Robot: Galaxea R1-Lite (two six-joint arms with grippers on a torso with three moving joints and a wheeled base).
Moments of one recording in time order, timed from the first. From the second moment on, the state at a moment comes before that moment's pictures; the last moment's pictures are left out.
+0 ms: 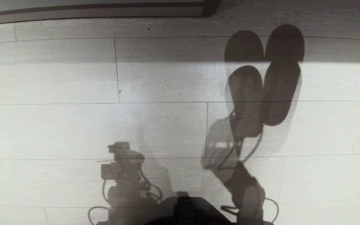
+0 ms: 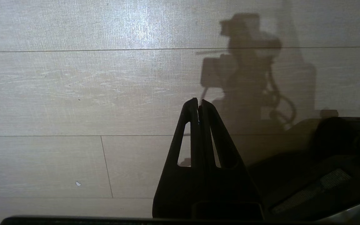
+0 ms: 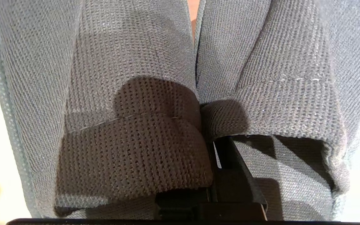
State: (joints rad) left arm 0.01 0.00 0.00 0.00 0.00 -0.01; right arm -0.15 0.79 -0.55 -0.59 0.25 0.06
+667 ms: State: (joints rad) left arm 0.01 0.00 0.00 0.00 0.00 -0.01; right arm -0.07 0.48 -0.52 -0.28 0.41 0.03
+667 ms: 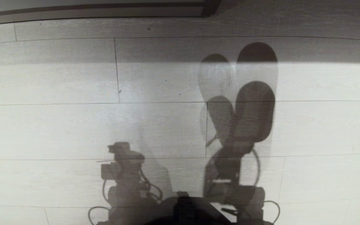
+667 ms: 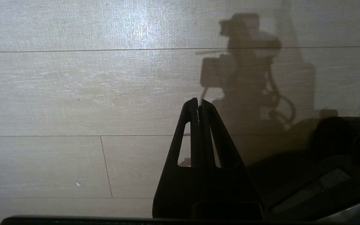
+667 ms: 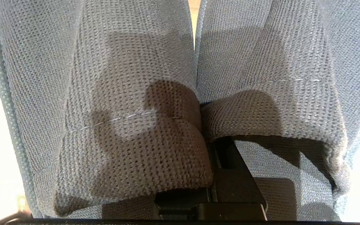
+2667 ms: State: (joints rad) left arm 0.01 0.00 0.00 0.00 0.00 -0.02; right arm 0.00 0.00 -0.02 -0.06 0.10 -0.07
